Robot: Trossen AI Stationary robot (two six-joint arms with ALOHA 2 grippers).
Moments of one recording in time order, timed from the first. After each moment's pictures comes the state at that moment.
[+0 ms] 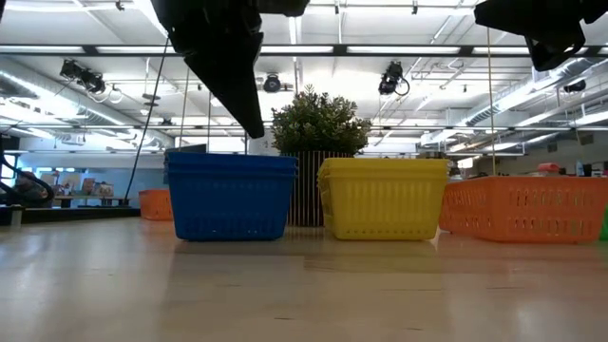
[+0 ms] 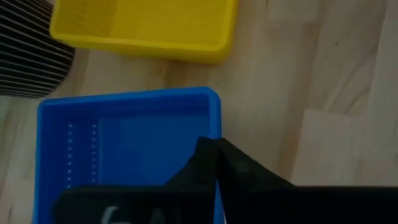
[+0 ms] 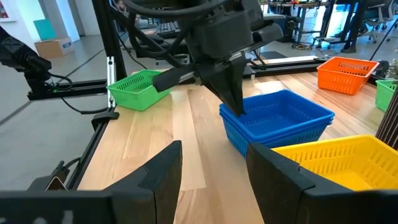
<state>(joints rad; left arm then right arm) -0.45 1.92 1.50 -0.86 -0.47 -0.53 0.85 1.52 0.55 0.71 0.95 0.29</state>
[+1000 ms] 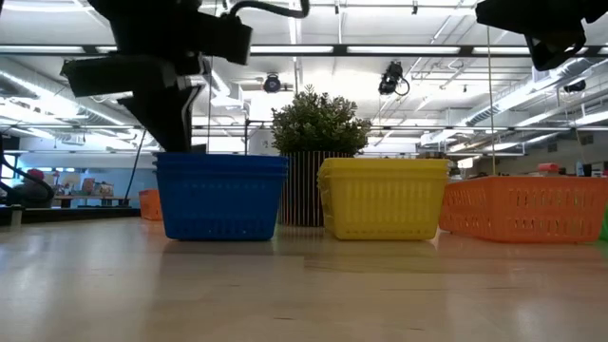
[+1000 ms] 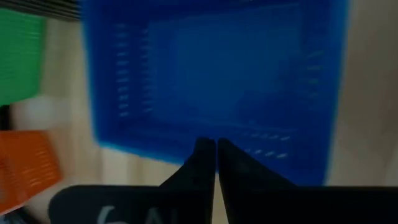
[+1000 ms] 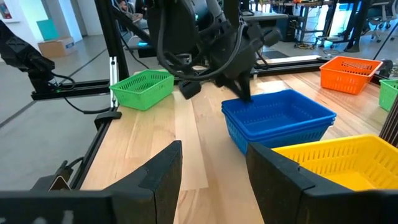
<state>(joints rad) -0.44 1.89 1.38 -1.10 -0.50 -0.56 0.85 1.52 0.55 0.71 0.94 0.30</state>
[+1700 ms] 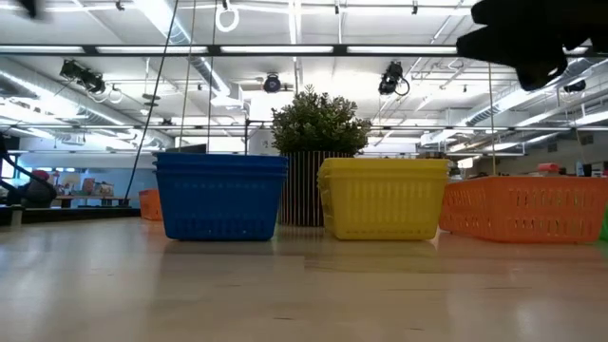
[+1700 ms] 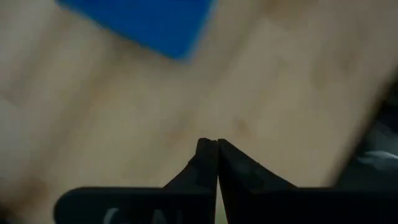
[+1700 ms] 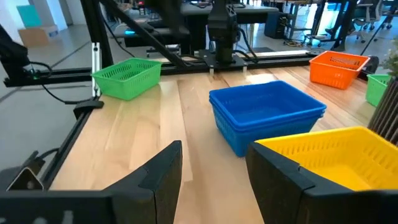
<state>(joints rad) -0.76 1.58 1.38 -1.16 -0.37 -1.32 0.81 1.59 0.55 0.74 0.93 0.29</state>
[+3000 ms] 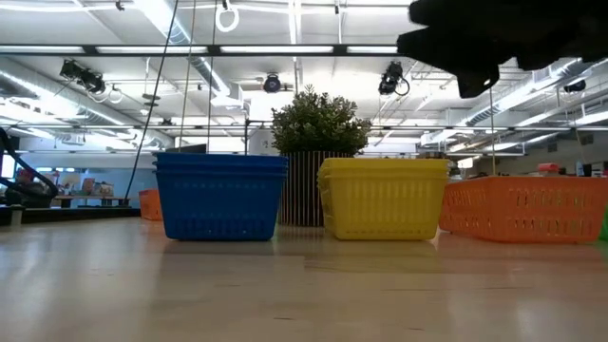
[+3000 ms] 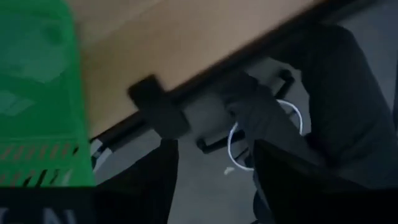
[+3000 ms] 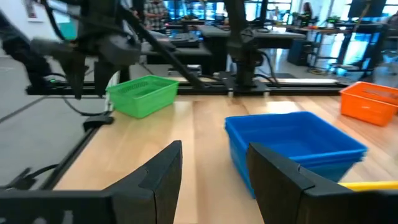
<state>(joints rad) -1.02 1.90 1.46 -0.74 -0.03 -2.09 0.66 1.75 0.55 1.11 0.68 0.05</state>
